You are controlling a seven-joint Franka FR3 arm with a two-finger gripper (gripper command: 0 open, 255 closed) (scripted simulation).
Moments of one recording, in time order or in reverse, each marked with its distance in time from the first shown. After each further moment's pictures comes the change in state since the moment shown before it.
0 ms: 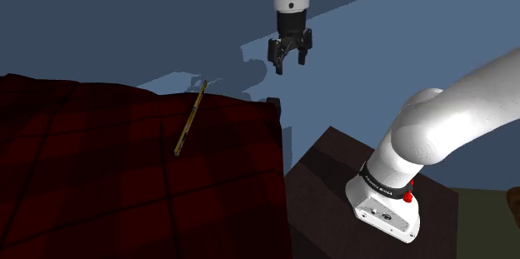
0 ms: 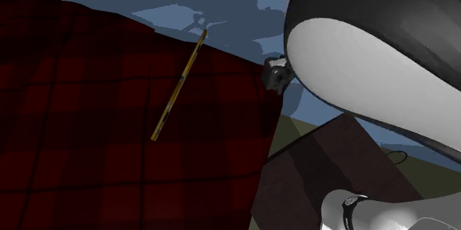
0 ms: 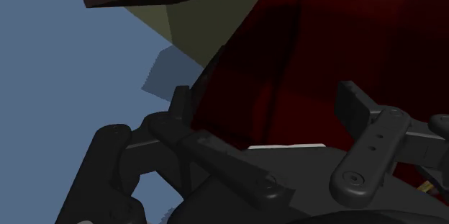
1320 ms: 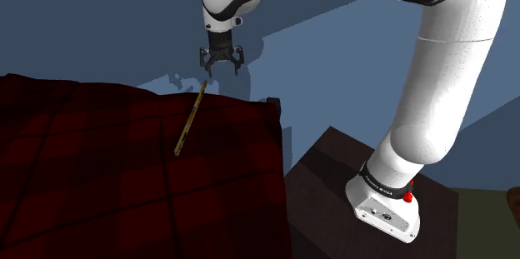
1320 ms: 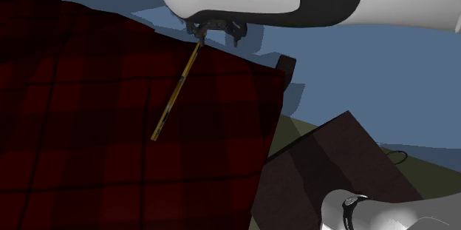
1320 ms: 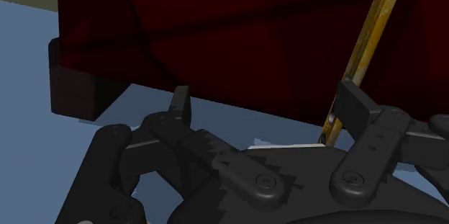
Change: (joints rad) arm -0.012 0.748 0.073 0.556 -0.059 0.256 0.547
